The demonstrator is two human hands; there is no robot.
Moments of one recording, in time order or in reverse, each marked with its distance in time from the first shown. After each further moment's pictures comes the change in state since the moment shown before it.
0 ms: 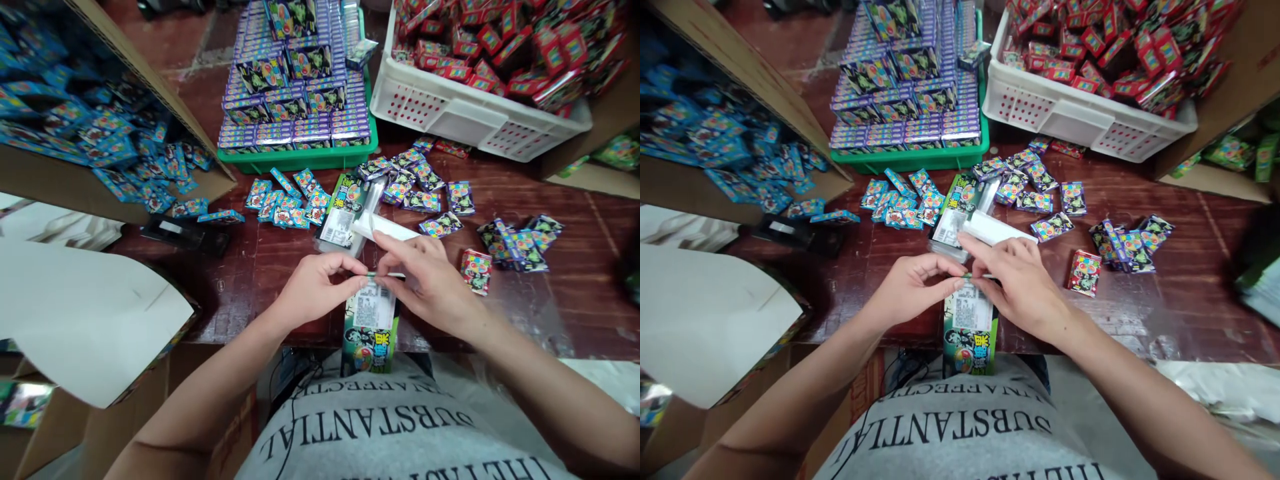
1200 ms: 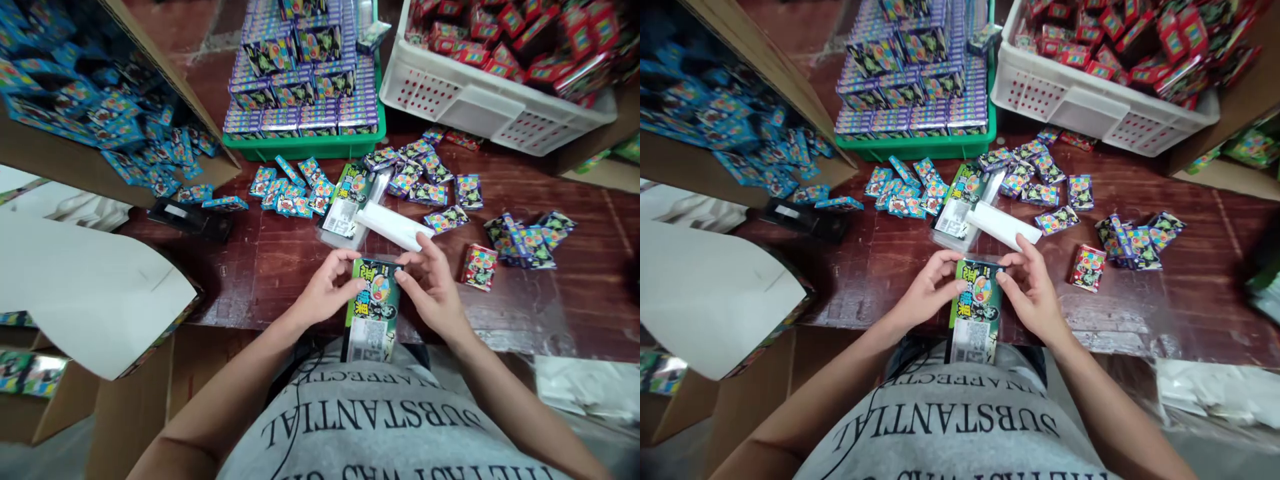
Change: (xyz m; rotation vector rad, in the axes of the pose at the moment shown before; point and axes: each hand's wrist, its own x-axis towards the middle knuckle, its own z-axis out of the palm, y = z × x) left_hand -0.018 -0.047 0.037 -0.333 0.049 -0.032; right_hand -0.054 0.026 0.057 0.618 0.329 0.327
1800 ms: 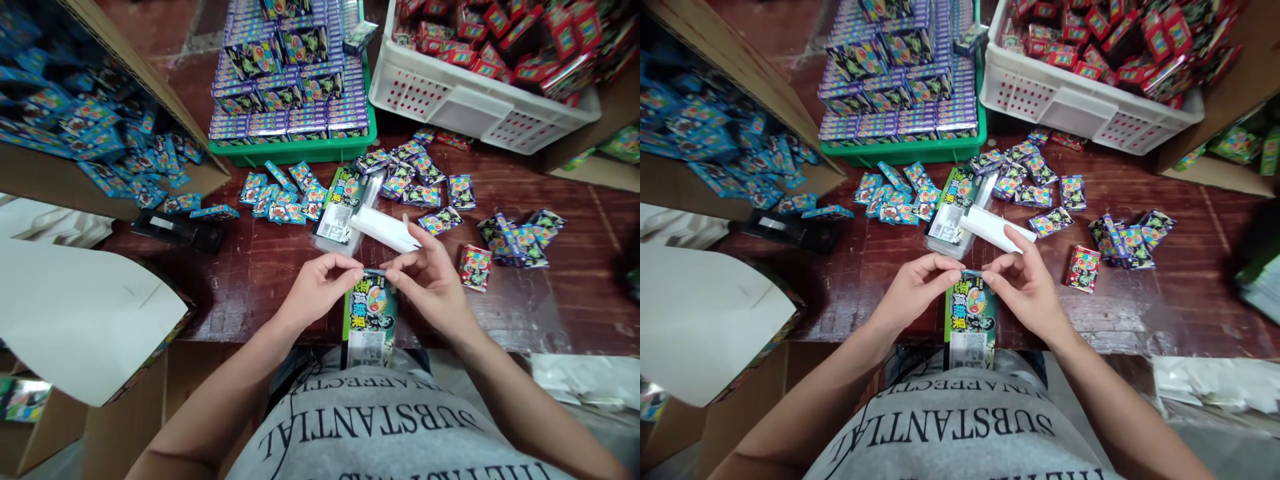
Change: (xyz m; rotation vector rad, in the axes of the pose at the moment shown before) left_hand 0.015 0.038 -0.006 0.094 0.115 -0.098; right_hand 0.019 -0.030 -0.001 0.076 -0.030 0.053
